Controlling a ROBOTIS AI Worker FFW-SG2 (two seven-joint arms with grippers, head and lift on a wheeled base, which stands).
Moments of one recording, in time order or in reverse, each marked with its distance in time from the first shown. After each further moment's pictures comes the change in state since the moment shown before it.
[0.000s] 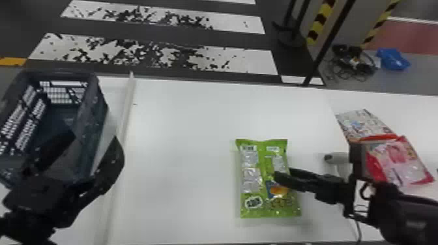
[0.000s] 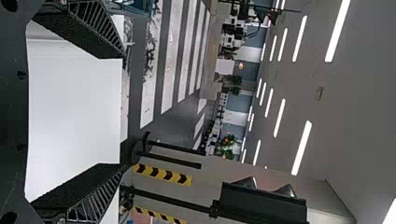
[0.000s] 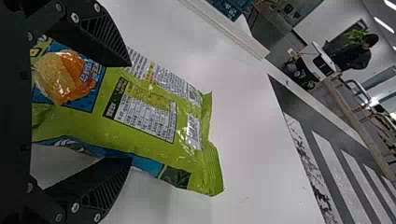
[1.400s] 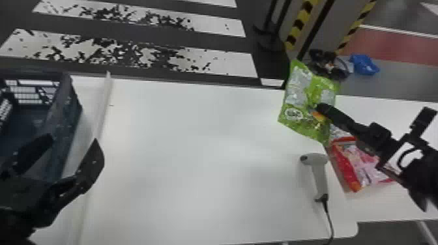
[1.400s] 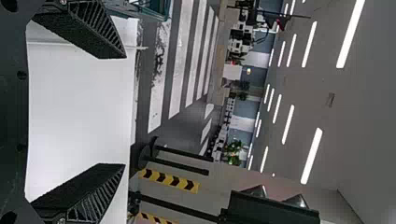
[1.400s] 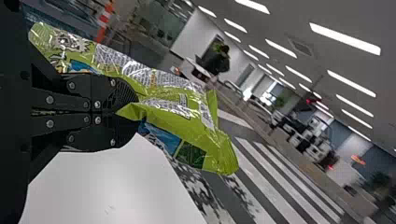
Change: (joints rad) left arm -0.092 -0.005 -0.028 0.117 -0.017 0.004 0.025; right arm -0.233 -0.087 -0.409 0.097 -0.491 0.303 -0.164
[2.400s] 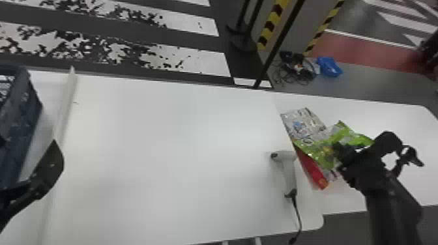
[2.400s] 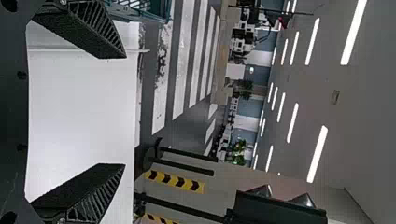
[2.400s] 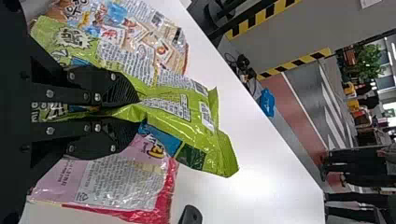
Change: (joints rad) left arm 0.002 0.023 0.009 -0.011 0.002 0.022 -0.002; right arm -0.058 0.001 0.107 0.339 0.105 -0.612 -0.985
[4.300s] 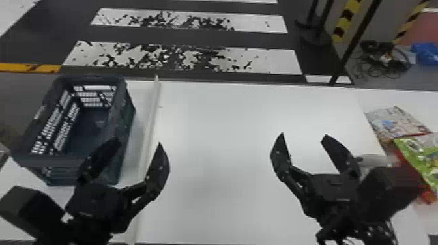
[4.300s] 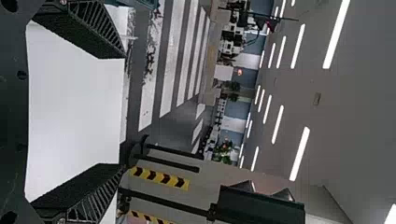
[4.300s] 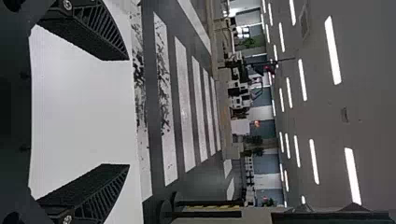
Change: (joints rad) left arm 0.144 -0.008 -0.106 -0.119 -0.048 -0.099 0.102; right arm 0.853 0.252 0.749 -1.208 0.549 -0.302 0.022
